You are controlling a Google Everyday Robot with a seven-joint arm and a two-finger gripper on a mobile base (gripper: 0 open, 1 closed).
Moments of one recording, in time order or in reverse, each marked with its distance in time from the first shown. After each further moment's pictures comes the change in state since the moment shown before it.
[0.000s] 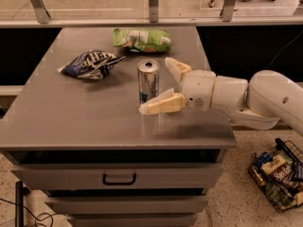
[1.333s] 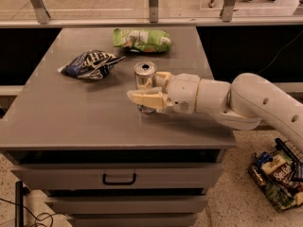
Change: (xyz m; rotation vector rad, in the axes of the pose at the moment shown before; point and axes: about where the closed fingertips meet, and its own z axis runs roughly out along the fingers) arm 0.010 0.013 0.034 -0.038 -0.004 -0.008
